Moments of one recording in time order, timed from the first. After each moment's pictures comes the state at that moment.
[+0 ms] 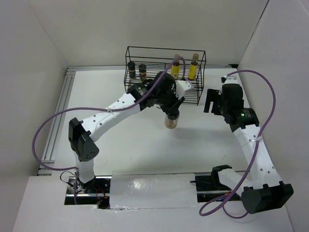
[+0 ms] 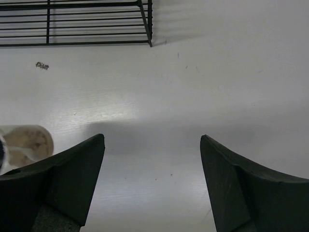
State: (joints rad) left arm -0.86 1.85 1.90 -0.78 0.19 0.14; right arm 0.14 1.01 1.14 -0.77 0.17 0.19
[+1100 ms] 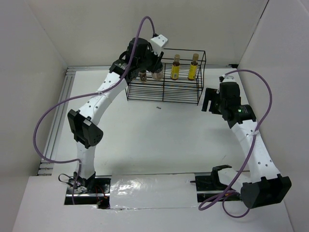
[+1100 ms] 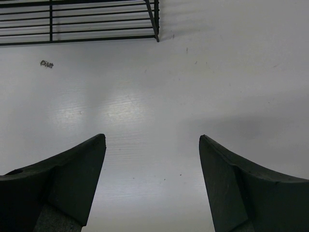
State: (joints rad) left arm -0.55 2.01 2.24 -0.56 0.06 0.18; right arm 0.13 1.07 1.14 -0.76 0.14 0.24
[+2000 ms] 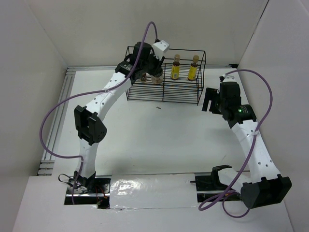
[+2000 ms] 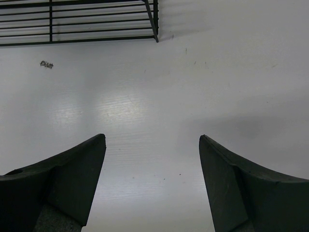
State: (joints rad) left arm -0.53 2.09 2.22 -0.55 0.06 0.18; right arm 0.13 1.07 1.15 -0.76 0.14 0.24
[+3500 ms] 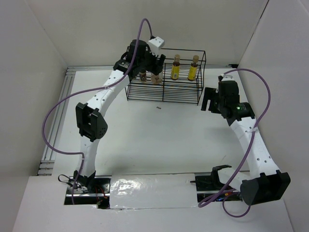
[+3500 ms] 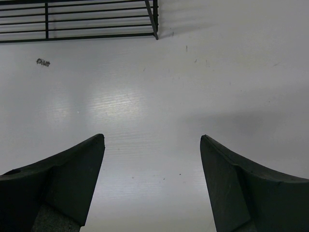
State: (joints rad) left arm -0.47 2.16 2.26 -0.48 0.14 0.15; right arm 0.13 1.10 1.16 -0.77 0.14 0.24
